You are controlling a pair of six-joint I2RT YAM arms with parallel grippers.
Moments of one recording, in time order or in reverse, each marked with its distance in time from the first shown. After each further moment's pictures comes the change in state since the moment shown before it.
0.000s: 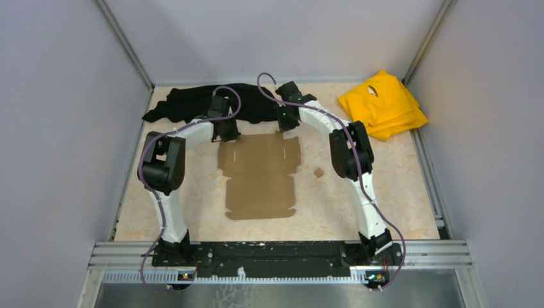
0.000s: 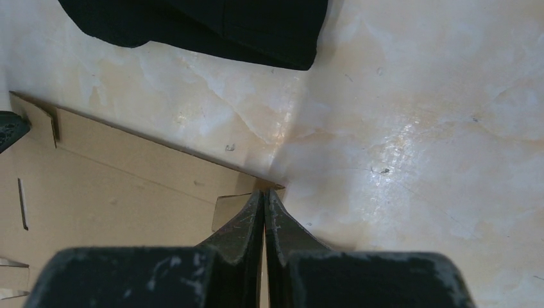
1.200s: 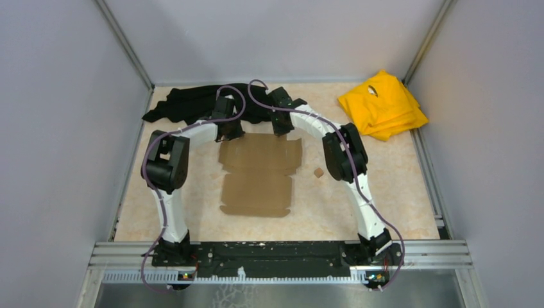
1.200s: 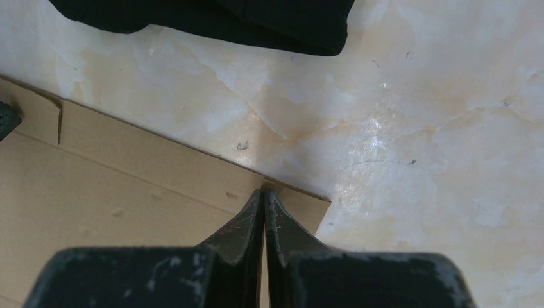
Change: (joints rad) left arm -0.030 0.029 0.001 0.089 -0.018 -0.008; right arm 0.073 0.017 -0.004 -0.011 0.132 0.014
